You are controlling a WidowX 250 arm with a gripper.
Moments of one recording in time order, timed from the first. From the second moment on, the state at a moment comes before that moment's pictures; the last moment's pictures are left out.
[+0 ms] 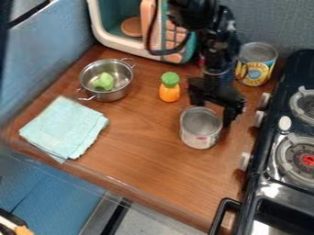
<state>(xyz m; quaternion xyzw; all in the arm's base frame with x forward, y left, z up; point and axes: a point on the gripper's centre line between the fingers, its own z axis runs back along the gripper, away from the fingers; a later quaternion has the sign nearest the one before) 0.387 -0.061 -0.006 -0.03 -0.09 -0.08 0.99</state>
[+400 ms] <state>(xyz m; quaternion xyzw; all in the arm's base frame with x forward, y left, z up) 0.337 -0.034 -0.005 -0.03 -0.07 -0.10 0.99</state>
